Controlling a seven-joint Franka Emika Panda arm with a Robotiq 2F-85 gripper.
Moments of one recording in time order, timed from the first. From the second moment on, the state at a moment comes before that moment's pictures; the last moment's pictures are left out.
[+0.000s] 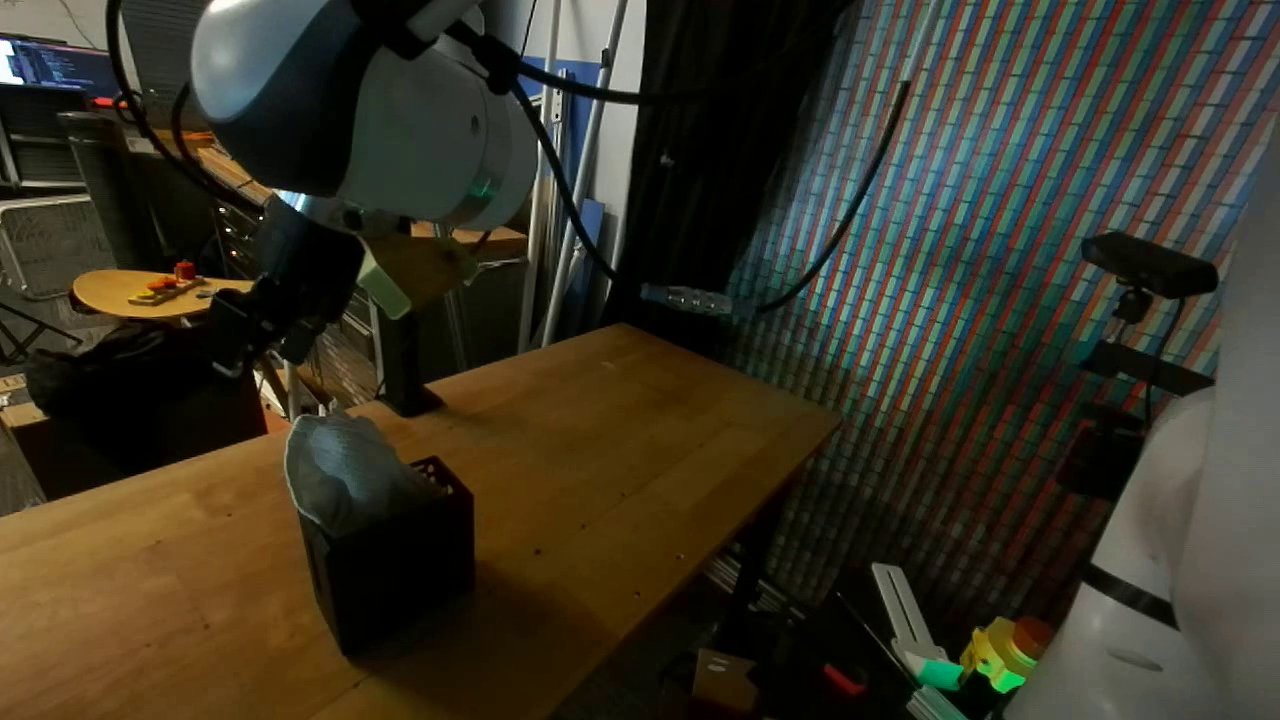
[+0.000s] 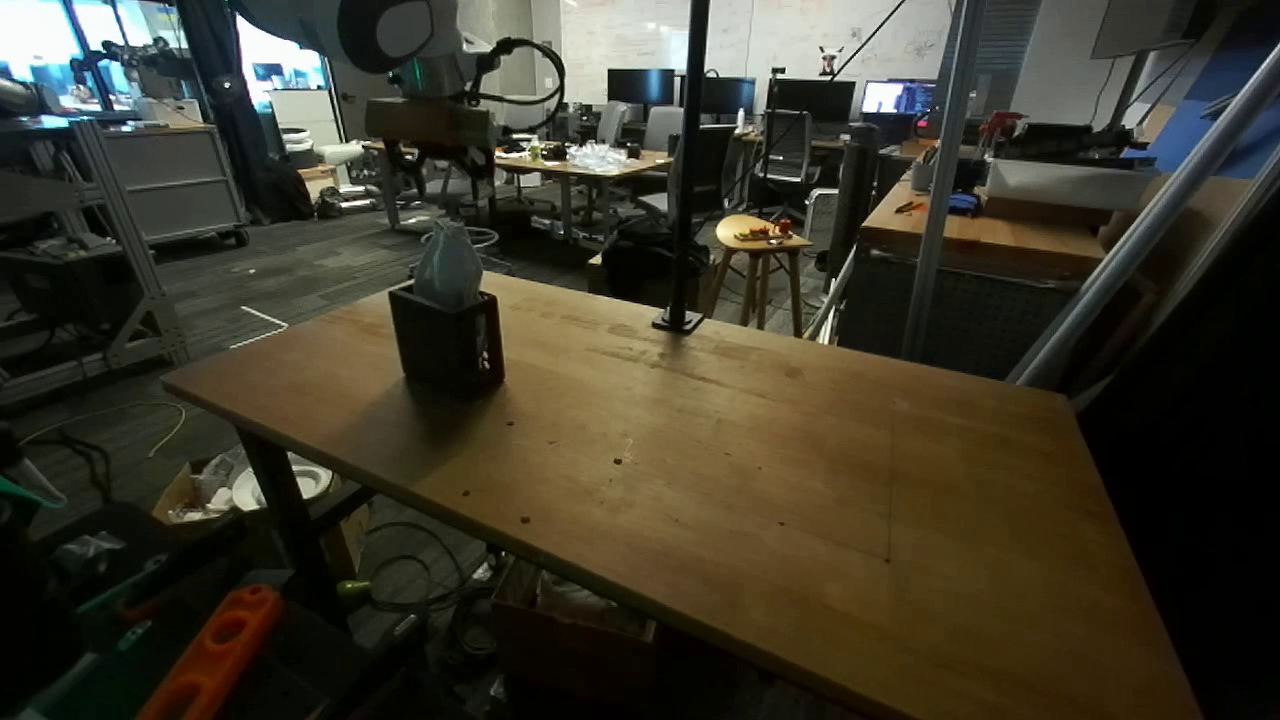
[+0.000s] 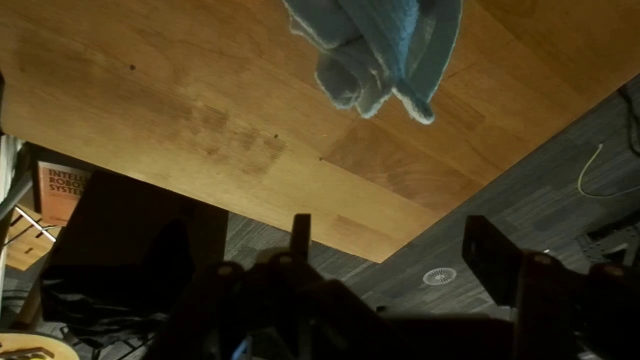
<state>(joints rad) 0.08 0.21 0.27 -2.07 0.31 2.70 -0.56</state>
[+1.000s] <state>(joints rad) -0.01 0.24 0.30 -2.14 0.55 2.70 -0.89</state>
